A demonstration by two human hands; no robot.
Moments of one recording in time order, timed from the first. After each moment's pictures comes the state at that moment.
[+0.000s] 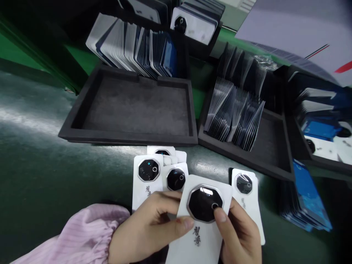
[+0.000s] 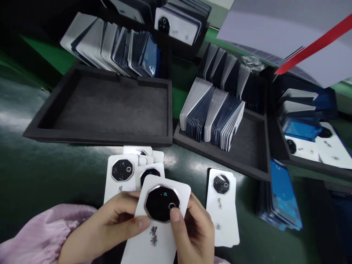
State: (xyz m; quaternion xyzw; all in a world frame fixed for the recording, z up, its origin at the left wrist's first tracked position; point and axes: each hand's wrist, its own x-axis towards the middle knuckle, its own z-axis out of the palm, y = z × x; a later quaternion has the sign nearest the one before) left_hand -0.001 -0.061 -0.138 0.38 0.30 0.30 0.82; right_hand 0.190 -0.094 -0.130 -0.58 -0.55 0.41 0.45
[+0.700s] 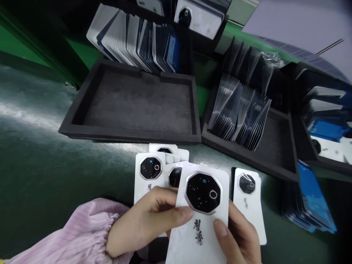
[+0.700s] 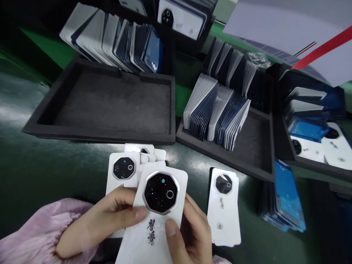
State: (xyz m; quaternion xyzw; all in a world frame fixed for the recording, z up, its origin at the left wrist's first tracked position) left_hand -0.007 -0.058 -0.141 0.22 0.29 0.29 0.89; right_hand 0.175 -0.116 -0.141 -0.60 -0.52 0.36 0.49
